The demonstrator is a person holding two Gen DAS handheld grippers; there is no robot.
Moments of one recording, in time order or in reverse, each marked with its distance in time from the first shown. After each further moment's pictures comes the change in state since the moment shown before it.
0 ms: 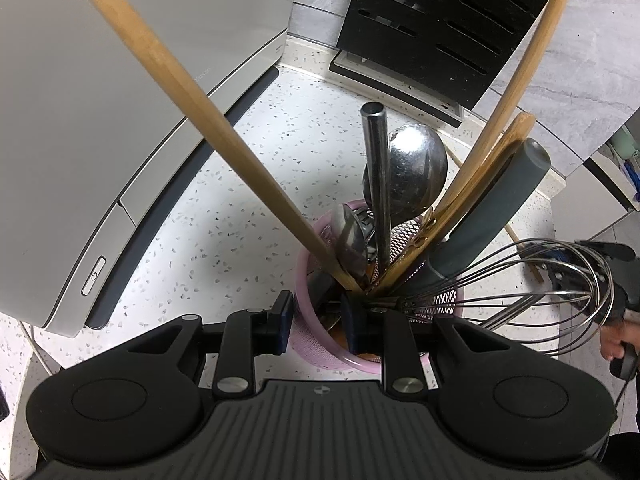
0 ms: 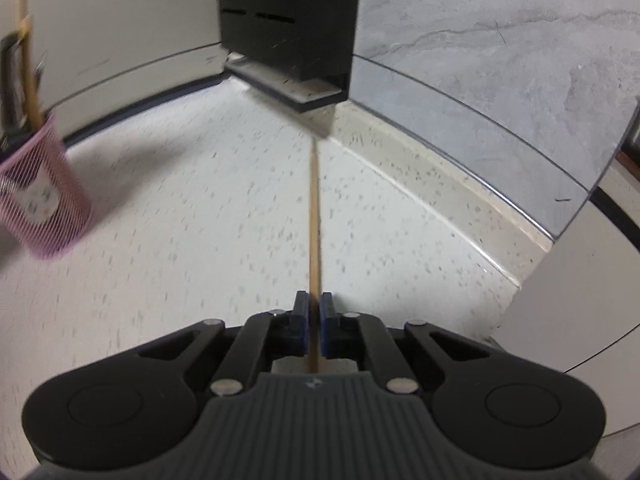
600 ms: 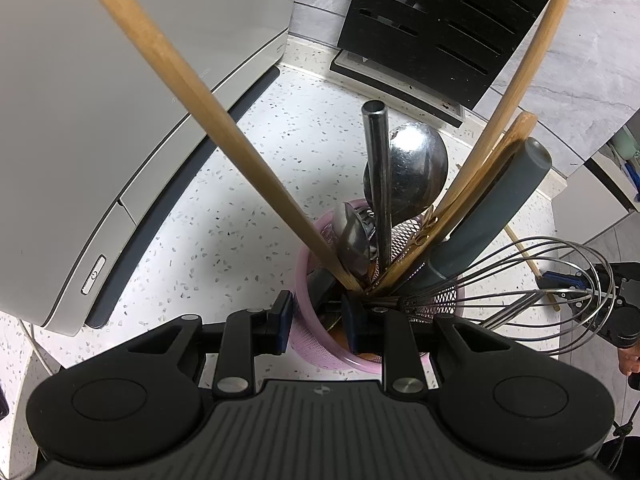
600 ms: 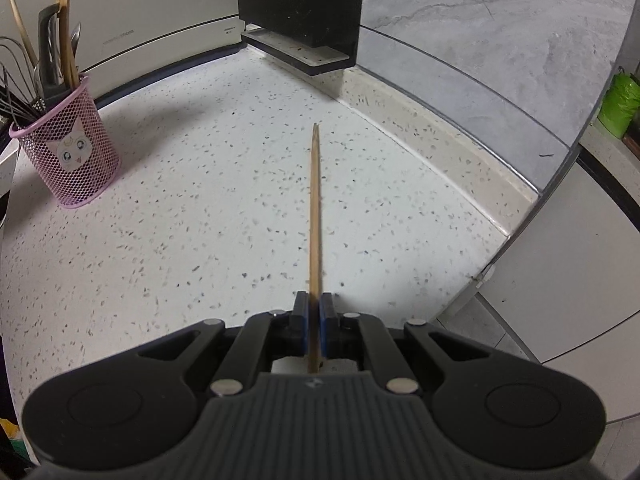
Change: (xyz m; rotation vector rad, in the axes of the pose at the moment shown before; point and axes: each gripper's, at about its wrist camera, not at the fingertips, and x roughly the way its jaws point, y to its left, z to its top) left arm 0.001 0.001 0.000 0.000 0.002 0.000; right arm -0.028 -0.008 -0.021 -0.013 0.088 0.049
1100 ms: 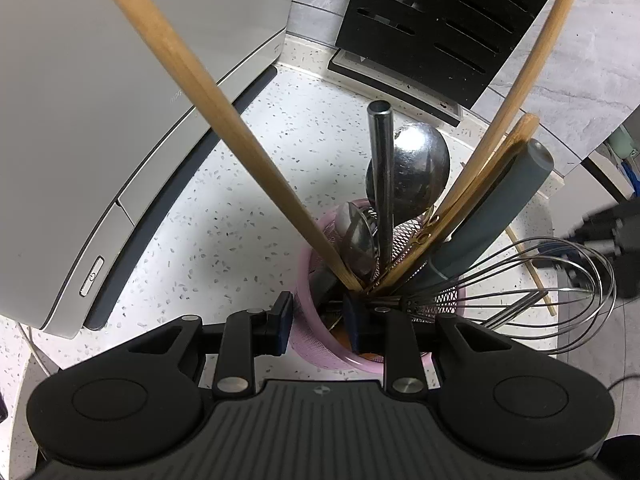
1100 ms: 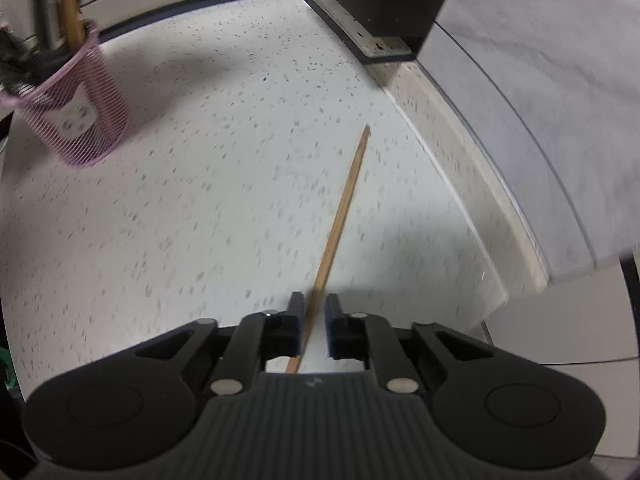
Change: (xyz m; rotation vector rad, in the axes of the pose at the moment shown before) left arm 0.001 0.003 0.001 0.006 0.002 -0.012; right arm 0.026 0.019 0.080 -0.247 0.292 -0.001
